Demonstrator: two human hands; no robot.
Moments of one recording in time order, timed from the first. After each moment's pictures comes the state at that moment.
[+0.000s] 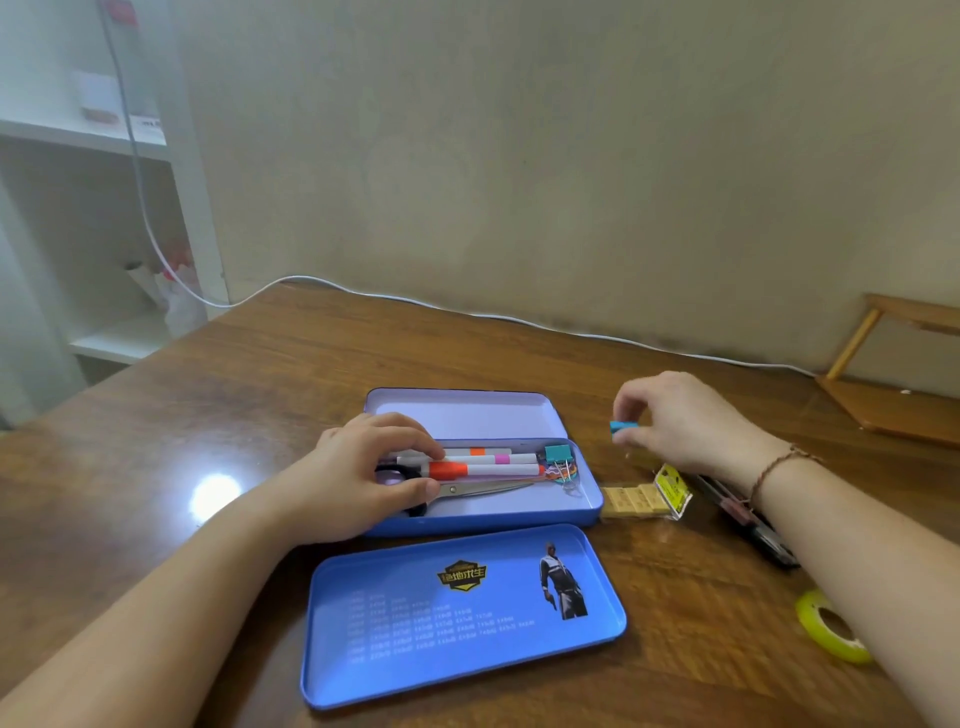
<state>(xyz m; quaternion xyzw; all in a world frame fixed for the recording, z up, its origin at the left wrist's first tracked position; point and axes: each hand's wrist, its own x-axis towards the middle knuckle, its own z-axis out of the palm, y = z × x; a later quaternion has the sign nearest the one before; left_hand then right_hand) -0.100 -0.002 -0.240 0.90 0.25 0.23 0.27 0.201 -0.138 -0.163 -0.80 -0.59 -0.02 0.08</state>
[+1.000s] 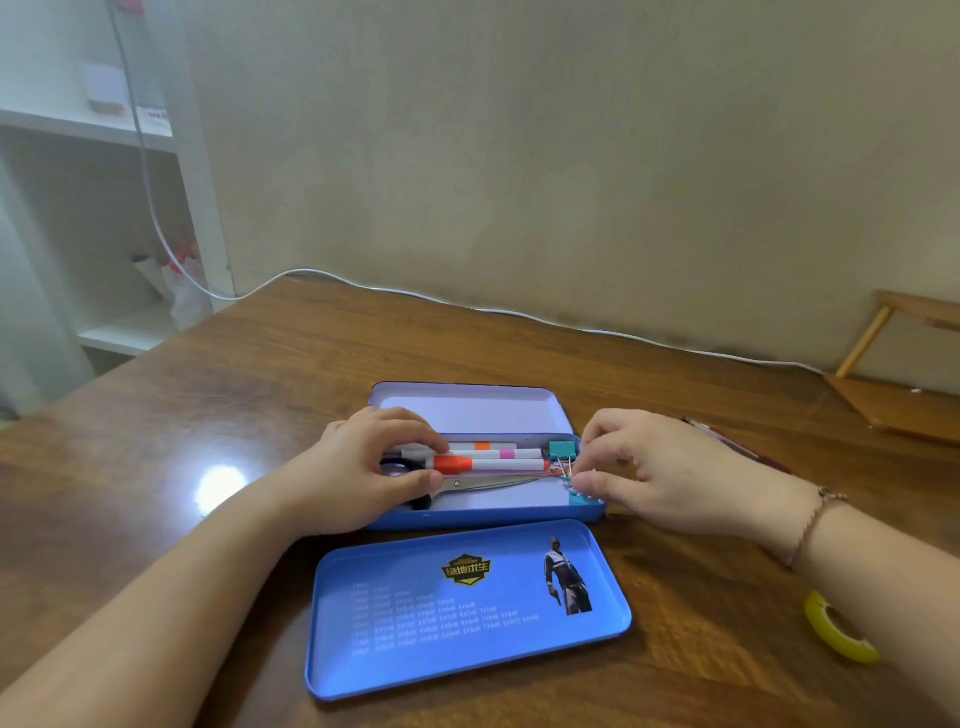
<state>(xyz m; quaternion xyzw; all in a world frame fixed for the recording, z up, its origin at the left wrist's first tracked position) -0.100 -0.001 -0.241 0.90 0.26 0.23 0.27 0.156 -0.165 -0.162 -0.70 -0.71 0.05 0.04</state>
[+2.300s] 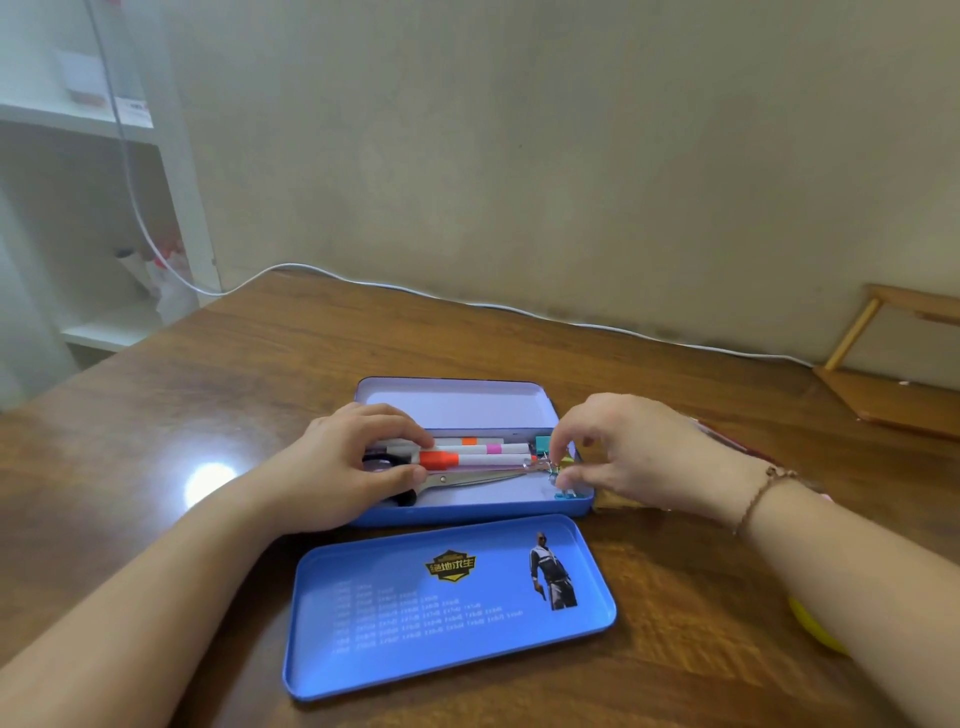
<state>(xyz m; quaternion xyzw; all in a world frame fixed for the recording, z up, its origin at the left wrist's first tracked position) -0.101 0.000 -0.241 0.90 0.26 0.23 0.27 0.165 -0.146 -0.171 -0.67 -0.74 -0.02 0.04</state>
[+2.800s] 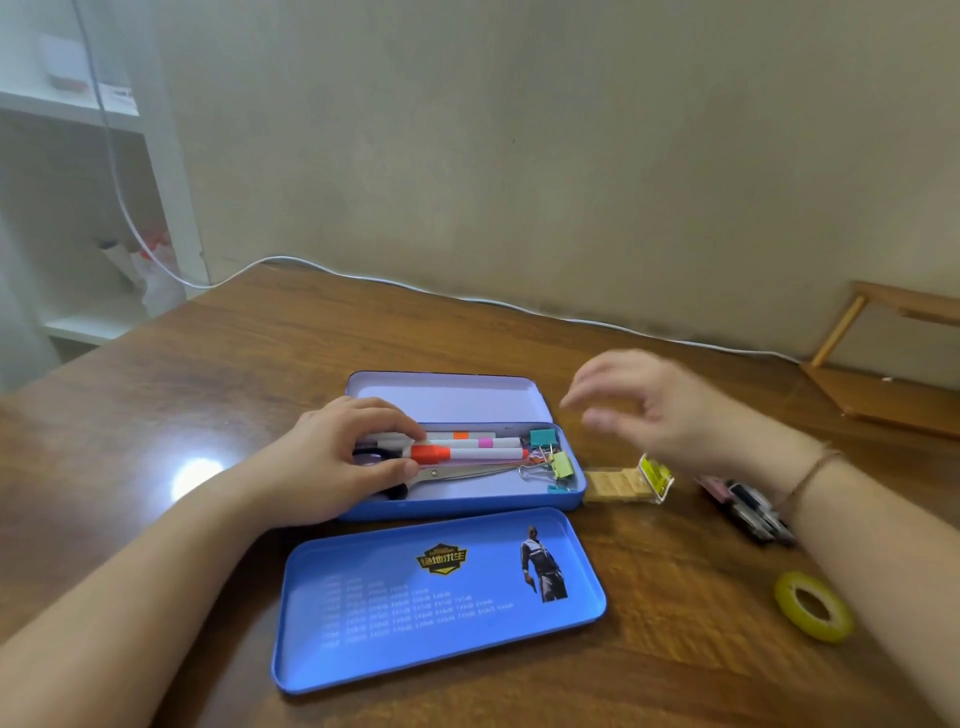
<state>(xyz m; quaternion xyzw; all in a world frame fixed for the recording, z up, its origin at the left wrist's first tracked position) -0.101 -0.003 -0.238 0.90 0.26 0.23 0.27 0.189 -0.157 -0.151 -0.64 -0.75 0.02 0.16</state>
